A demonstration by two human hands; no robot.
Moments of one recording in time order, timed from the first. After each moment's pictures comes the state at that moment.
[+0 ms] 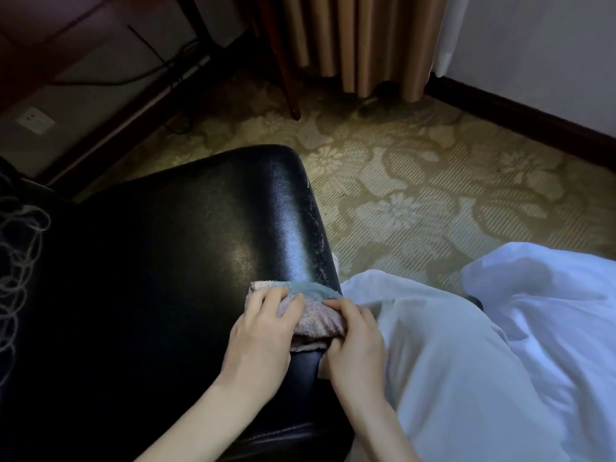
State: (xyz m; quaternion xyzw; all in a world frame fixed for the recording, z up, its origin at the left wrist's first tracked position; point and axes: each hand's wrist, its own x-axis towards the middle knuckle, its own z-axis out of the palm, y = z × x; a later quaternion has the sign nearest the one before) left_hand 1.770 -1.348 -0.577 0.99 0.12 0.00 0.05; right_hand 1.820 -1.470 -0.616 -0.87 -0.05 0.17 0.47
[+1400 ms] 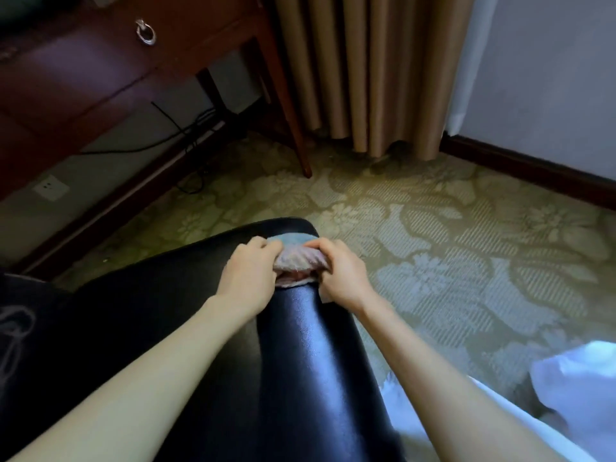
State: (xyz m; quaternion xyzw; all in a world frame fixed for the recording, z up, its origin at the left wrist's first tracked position) left_hand 1.949 -1.176 -0.577 0.99 0.17 0.01 0.02; right_hand 2.036 -1.316 -0.642 -0.83 -0.29 0.16 0.45
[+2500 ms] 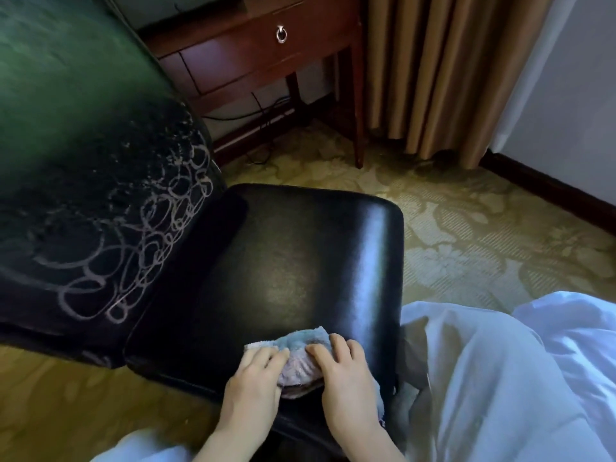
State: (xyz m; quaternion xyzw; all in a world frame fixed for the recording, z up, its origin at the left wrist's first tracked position) left_hand 1.596 -1.307 -0.581 0.96 0.25 0.05 0.11; right_hand 1.706 -1.424 -0.607 -0.88 -0.38 0.01 0.29
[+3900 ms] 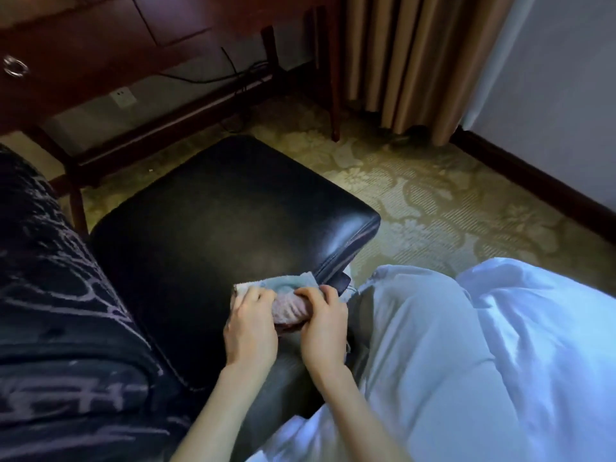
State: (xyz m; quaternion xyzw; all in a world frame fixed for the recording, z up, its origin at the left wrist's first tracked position) left_hand 1.677 -1.380 -0.558 0.90 0.41 0.03 0.10; right_hand 1.745 -1.457 -0.604 -0.86 -0.25 0.12 0.43
